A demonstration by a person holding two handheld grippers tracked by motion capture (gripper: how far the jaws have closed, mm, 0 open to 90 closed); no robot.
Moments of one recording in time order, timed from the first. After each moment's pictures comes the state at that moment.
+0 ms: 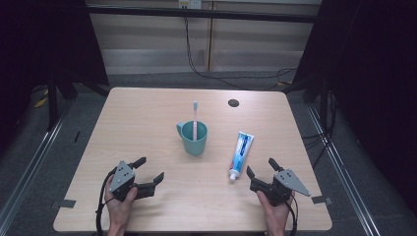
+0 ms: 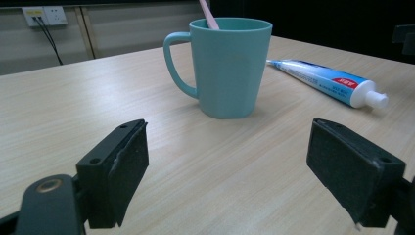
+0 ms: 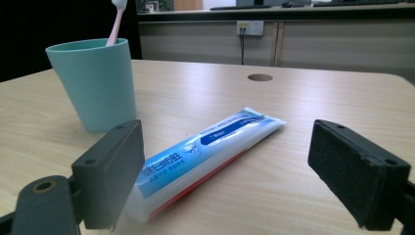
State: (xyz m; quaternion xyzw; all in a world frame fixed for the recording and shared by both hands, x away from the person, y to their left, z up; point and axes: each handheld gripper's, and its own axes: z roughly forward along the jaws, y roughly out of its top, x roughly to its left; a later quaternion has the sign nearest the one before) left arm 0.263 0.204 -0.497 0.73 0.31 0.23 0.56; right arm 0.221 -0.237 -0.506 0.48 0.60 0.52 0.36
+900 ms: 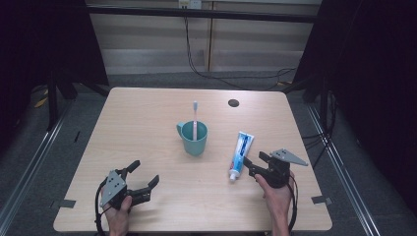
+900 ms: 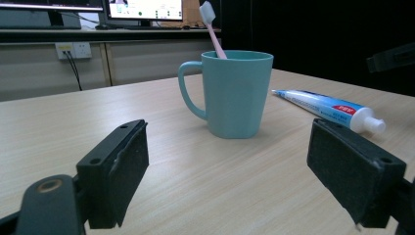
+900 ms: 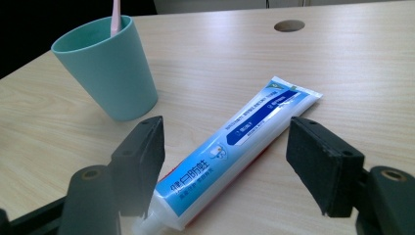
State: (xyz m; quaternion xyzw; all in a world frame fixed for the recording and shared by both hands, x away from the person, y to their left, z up) left arm 0.242 0.216 -0.506 0.68 0.31 0.27 0.60; right arm 0.256 -0.232 -0.463 0.54 0.66 0.47 0.23
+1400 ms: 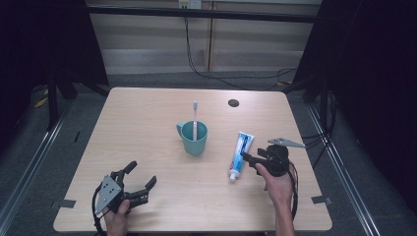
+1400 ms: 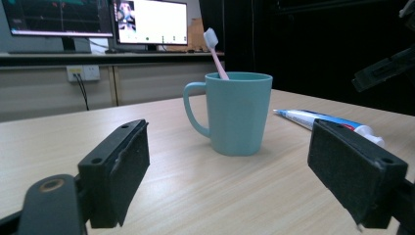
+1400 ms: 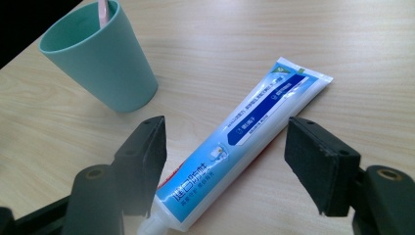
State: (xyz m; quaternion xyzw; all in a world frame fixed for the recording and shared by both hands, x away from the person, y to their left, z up) left arm 0.234 0.222 -0.510 0.64 0.31 0.30 0.63; right arm 0.283 -0.235 -0.446 0.57 0.68 0.43 0.16
